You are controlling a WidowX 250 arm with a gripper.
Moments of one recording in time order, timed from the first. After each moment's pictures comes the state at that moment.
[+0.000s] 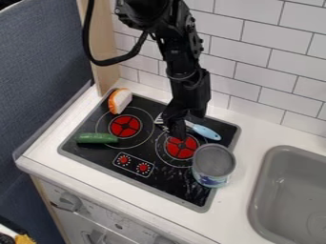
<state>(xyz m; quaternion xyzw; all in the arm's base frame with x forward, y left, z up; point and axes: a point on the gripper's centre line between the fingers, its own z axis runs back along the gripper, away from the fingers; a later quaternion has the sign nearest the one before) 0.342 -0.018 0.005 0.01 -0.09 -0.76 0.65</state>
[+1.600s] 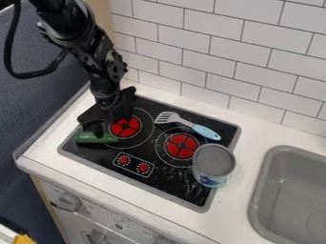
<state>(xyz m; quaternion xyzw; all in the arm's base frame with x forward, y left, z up) 0.308 0.111 -0.026 0.15 0.00 -0.83 0.55</state>
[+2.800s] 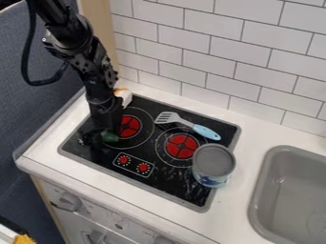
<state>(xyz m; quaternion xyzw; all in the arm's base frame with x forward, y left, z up) 0.310 0.131 -0.064 0.07 0.01 -0.75 0.65</state>
